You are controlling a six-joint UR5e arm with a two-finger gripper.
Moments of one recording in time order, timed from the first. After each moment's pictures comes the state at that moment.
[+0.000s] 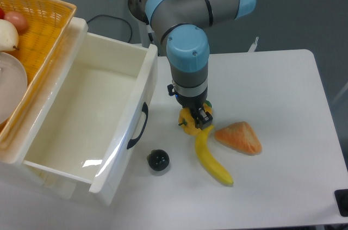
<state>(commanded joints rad) 2.43 -1.86 -1.54 -1.29 1.63 1.41</state>
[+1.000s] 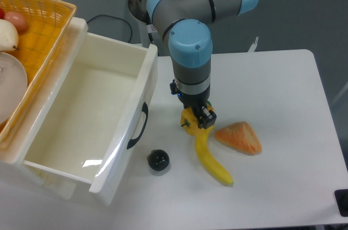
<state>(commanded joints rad) 2.45 -1.86 -1.47 -1.33 1.58 1.33</state>
